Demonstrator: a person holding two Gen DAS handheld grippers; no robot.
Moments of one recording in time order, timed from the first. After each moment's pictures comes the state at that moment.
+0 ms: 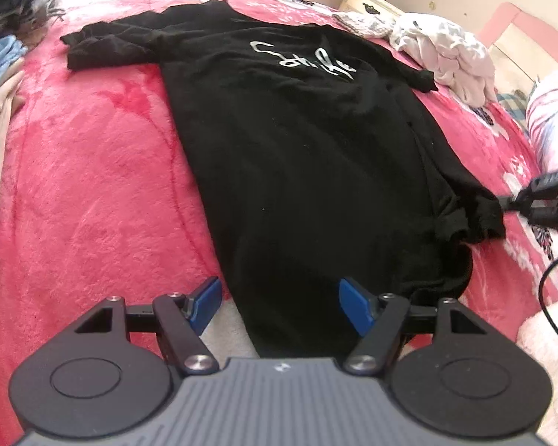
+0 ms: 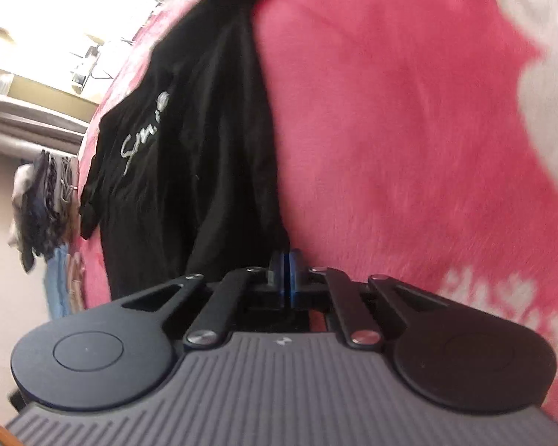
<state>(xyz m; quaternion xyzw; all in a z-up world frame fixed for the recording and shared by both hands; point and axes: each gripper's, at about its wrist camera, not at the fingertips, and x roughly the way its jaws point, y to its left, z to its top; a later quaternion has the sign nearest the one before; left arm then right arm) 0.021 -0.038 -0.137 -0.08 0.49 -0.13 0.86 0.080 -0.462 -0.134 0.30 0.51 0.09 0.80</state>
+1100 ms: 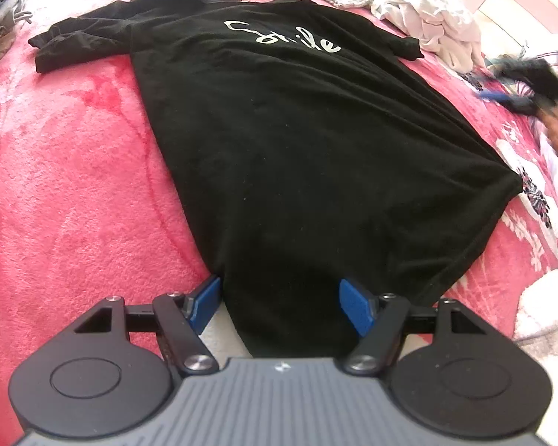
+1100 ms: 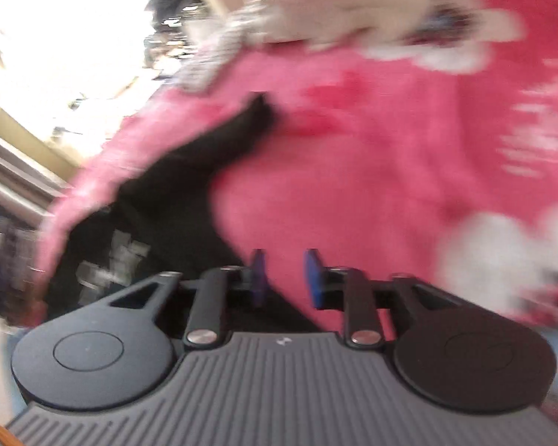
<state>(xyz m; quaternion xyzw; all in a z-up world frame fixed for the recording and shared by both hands) 0.032 -0.042 -0.141 -0.05 0.52 -0.16 0.84 0.230 -0.536 -0.096 0.29 0.44 0.06 0.85</state>
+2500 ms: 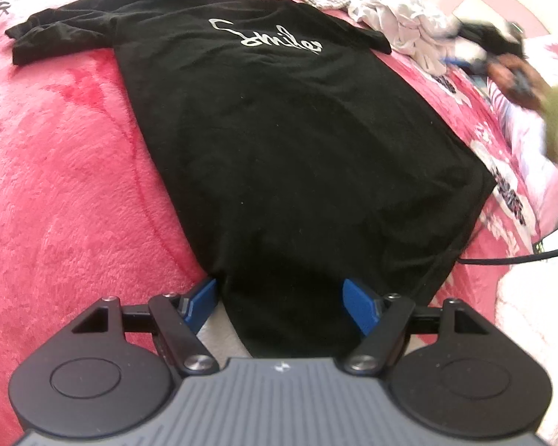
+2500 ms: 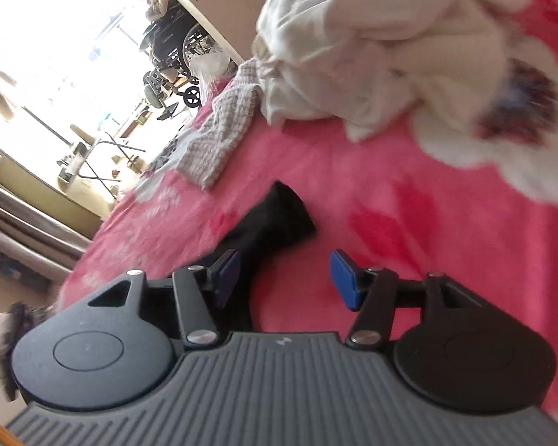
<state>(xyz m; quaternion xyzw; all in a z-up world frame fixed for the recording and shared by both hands) 0.036 -0.027 -0.153 -0.08 0.51 -0.21 0.83 0.319 -0.595 -0.069 0.31 0.42 0.04 0.85</state>
